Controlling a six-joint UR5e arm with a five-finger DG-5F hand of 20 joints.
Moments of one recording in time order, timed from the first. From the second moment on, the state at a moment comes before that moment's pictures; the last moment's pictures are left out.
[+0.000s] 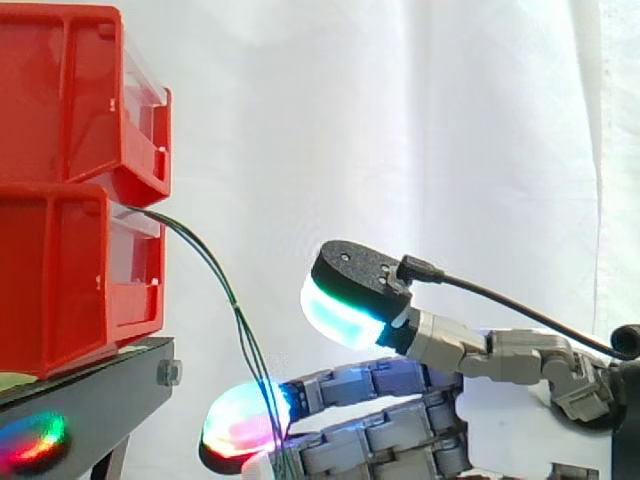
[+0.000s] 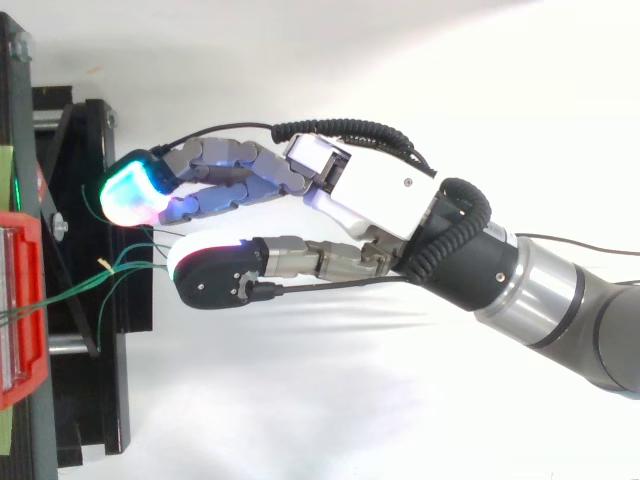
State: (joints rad) arm 0.26 -2.43 -1.23 -2.51 -0.85 -0.21
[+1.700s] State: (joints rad) arm 0.34 -2.43 -1.23 -2.36 -0.83 -0.36
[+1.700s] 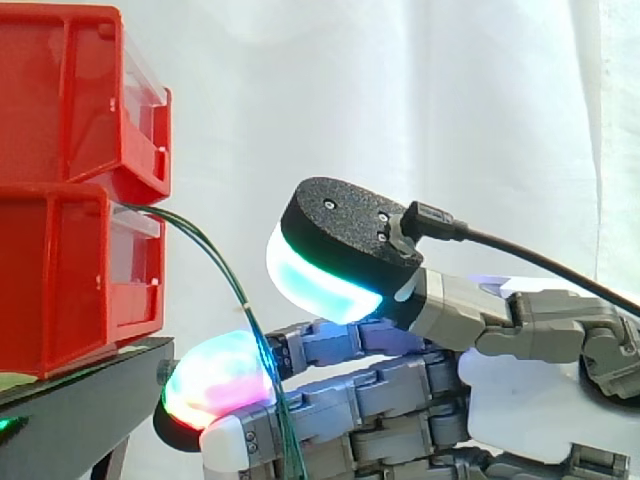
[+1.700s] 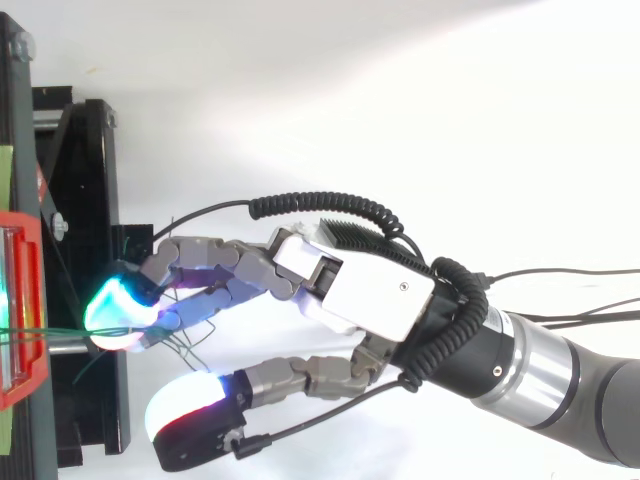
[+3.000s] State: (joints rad) arm 0.36 -2.43 -1.14 -2.56 -0.81 -0.23
